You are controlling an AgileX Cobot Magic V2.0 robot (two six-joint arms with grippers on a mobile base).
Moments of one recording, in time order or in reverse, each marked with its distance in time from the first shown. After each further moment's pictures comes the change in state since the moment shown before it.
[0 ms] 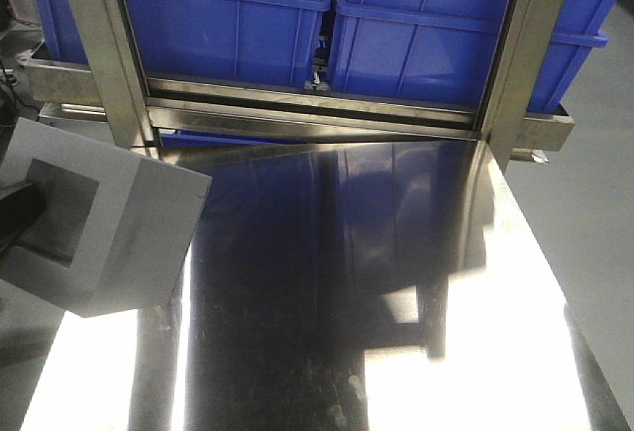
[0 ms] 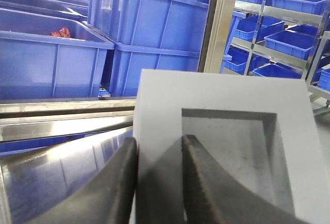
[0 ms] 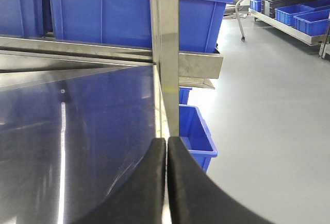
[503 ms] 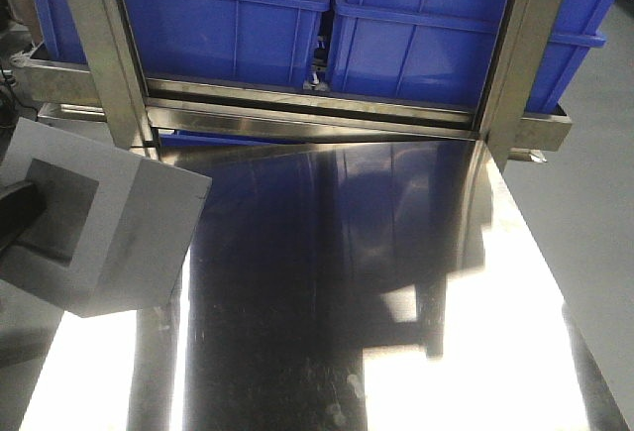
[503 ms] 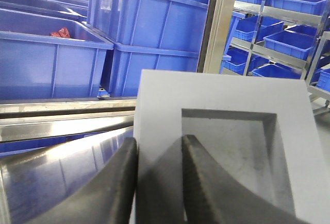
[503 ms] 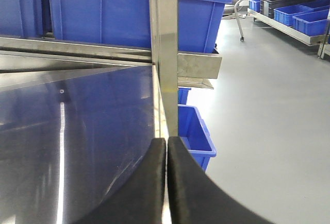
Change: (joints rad) left arm 0.000 0.000 0.000 0.000 0.000 0.000; right arm 0.000 0.000 0.000 0.000 0.000 0.000
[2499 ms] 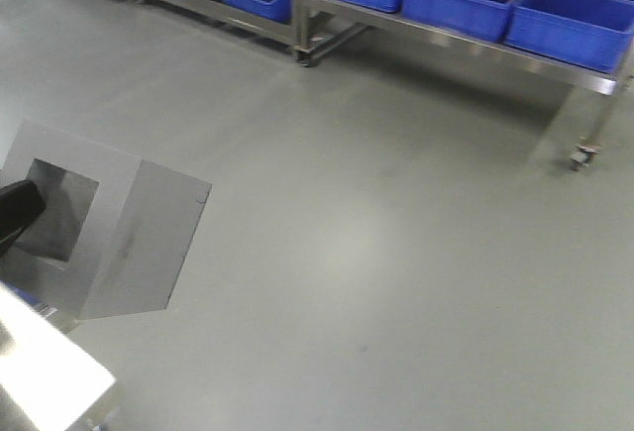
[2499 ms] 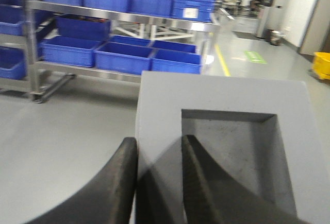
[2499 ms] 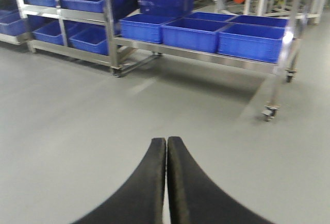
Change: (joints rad) left arm 0.000 0.000 0.000 0.000 0.000 0.000; right arm 0.000 0.000 0.000 0.000 0.000 0.000
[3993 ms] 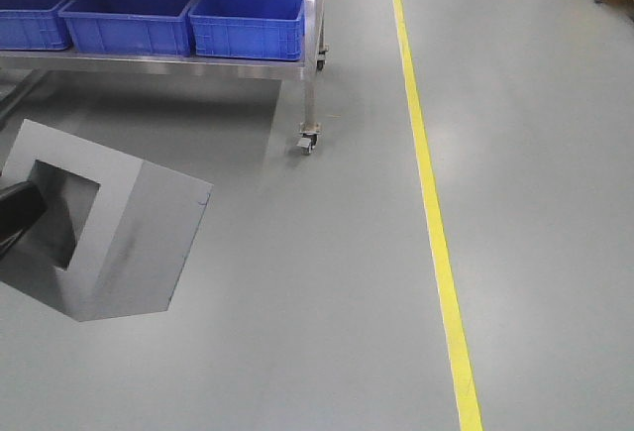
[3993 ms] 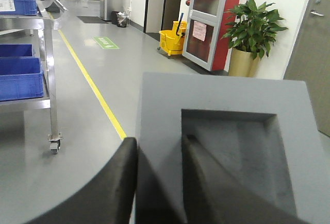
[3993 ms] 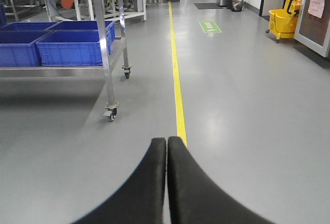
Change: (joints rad) left arm 0.000 0.000 0.001 0.000 0.000 0.000; right arm 0.000 0.000 0.000 0.000 0.000 0.000
